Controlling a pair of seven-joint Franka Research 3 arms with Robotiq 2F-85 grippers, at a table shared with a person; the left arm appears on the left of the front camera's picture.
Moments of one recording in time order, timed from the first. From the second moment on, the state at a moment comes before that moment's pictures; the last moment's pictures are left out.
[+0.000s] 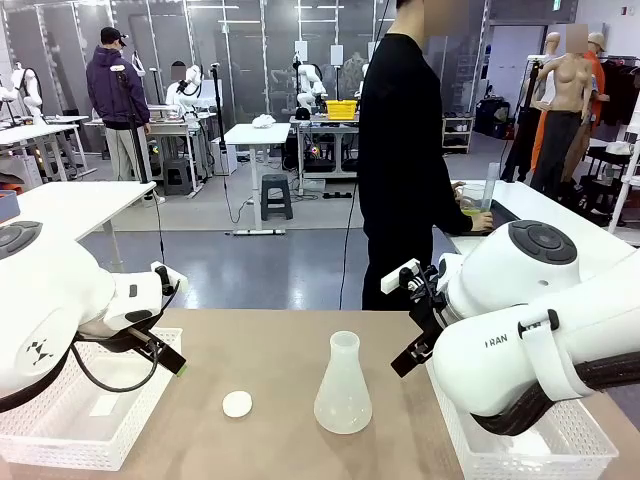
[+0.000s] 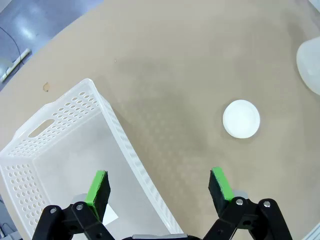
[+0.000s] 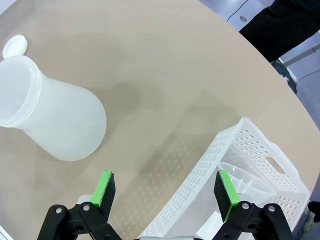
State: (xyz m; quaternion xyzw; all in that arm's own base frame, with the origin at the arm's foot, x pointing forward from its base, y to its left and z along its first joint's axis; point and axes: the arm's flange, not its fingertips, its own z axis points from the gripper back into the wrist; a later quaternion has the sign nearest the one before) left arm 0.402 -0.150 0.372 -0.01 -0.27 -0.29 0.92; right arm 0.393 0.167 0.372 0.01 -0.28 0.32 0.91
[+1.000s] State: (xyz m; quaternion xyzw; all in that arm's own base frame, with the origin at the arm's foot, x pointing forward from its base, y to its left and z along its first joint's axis) left arm 0.402 -0.150 0.372 -0.01 -0.27 -0.29 0.92; right arm 0.393 0.167 0.372 0.01 -0.28 0.32 0.91
